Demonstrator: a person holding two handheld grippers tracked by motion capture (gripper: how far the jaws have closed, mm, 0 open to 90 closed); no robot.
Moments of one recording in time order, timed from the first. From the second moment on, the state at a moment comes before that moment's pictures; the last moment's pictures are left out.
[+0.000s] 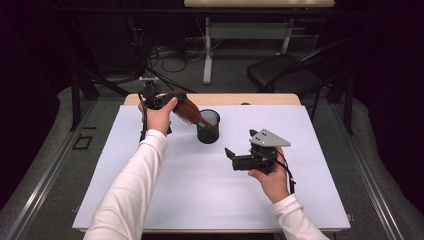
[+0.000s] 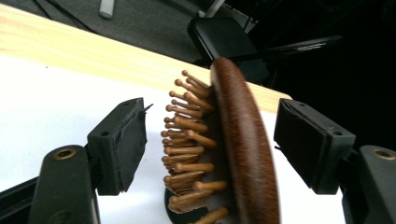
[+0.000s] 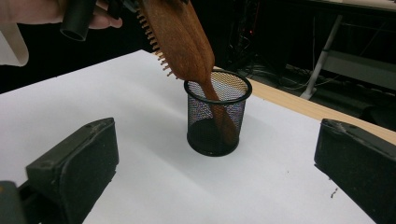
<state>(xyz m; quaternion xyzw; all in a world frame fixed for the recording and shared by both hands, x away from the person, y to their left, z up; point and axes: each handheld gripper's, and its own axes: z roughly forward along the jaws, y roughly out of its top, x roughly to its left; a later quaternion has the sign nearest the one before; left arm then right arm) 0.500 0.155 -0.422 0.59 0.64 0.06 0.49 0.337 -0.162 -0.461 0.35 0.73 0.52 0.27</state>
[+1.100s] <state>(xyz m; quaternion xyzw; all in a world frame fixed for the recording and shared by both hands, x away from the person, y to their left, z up) 0.476 0.176 -0.386 0.62 0.59 0.09 0.51 0.338 -0.160 -0.465 0.35 0.73 0.51 0.27</state>
